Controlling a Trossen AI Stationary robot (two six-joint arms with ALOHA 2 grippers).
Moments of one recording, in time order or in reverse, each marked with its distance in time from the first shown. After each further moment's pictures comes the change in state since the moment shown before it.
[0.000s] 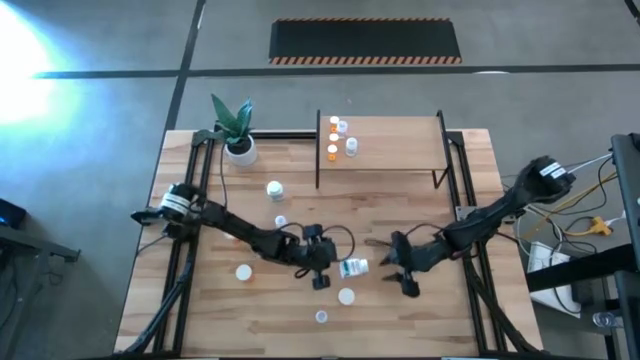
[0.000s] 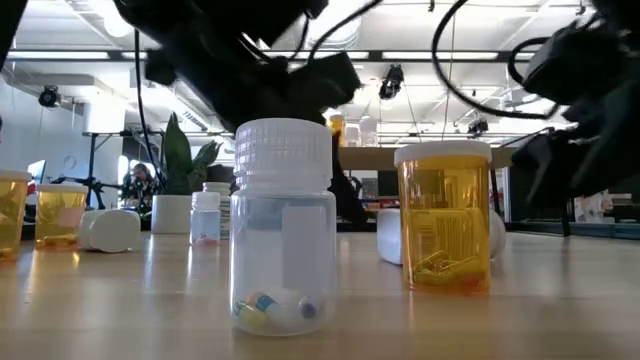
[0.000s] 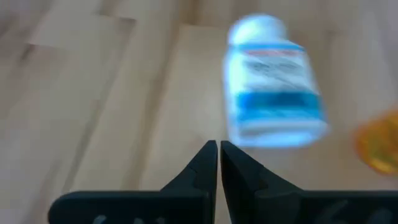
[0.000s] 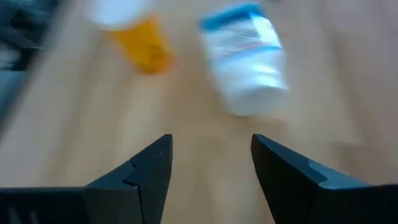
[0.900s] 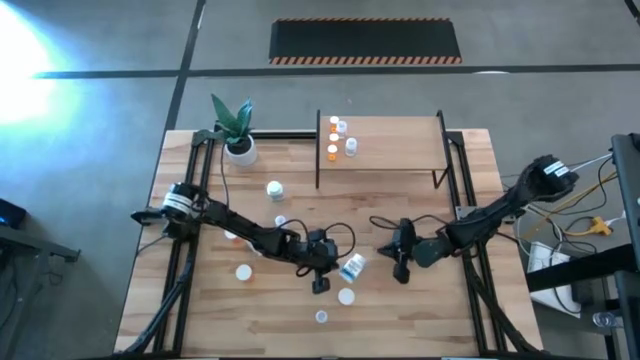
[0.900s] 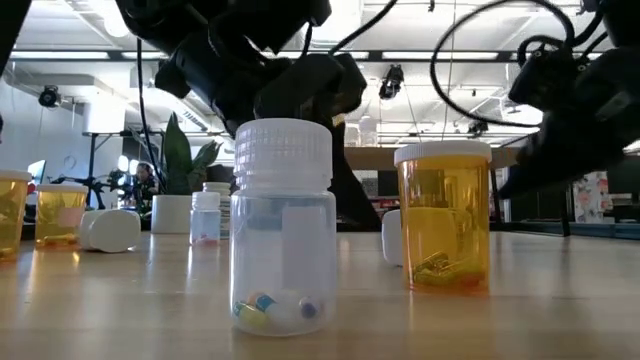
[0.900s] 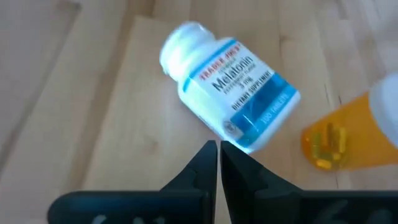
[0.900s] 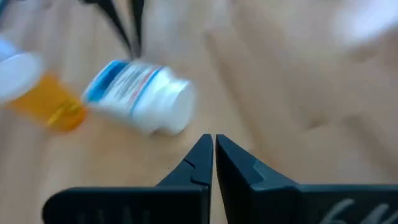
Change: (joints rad) left arm 0.019 0.014 -0.012 0.072 0.201 -0.050; right arm -0.018 -0.038 -0.036 -0.028 0.271 0.161
